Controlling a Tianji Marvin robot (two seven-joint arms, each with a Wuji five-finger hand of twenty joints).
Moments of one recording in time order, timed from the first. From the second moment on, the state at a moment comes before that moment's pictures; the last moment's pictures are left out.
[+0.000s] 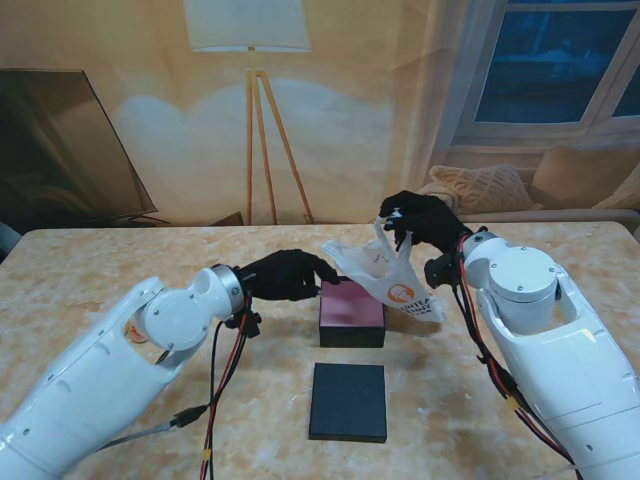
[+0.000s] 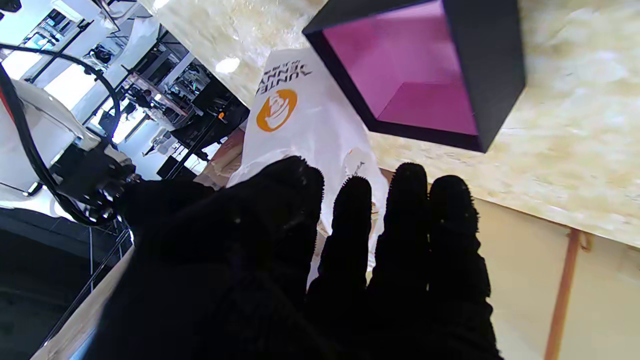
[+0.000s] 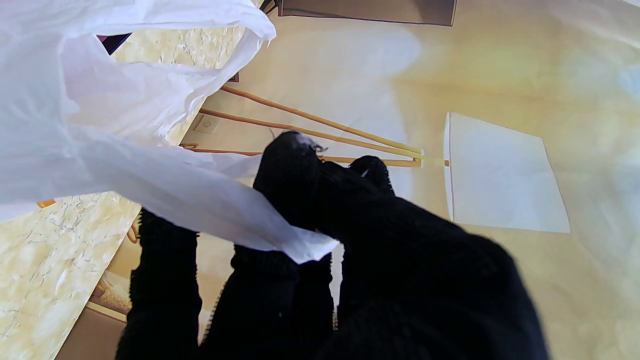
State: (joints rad) left arm 1.18 -1.05 -0.96 -1.59 0.32 -0.10 -0.34; right arm -1.26 -1.15 1.29 -1.59 0.17 0.30 0.21; left_hand 0.91 -0.39 0.73 -0.10 0.67 0.19 0.34 0.38 0.60 0.22 0.45 0.43 0.60 0.26 0.43 0.64 0.35 0.20 0.92 0.50; right_hand 0.89 -0.53 0.97 -0.16 0.72 -0.20 0.83 0.73 0.93 -0.03 0.76 0.68 1.11 -0.20 0.97 0.64 0.55 0.22 1.15 0.33
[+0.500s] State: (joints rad) left arm 0.99 -1.15 -0.79 -1.45 0.10 -0.12 -0.21; right arm -1.25 -1.15 1.28 -1.59 0.17 0.32 0.21; left_hand 1.00 -0.46 0.73 -0.18 0.72 0.07 0.63 0.39 0.75 0.14 0.48 0.50 0.68 0.20 0.46 0.63 0.41 0.15 0.97 0.45; right_hand 0.90 -0.51 0.95 -0.16 0.72 -0.20 0.82 0.73 0.92 -0.03 0.76 0.68 1.10 -0.20 0.97 0.64 0.55 0.22 1.14 0.33
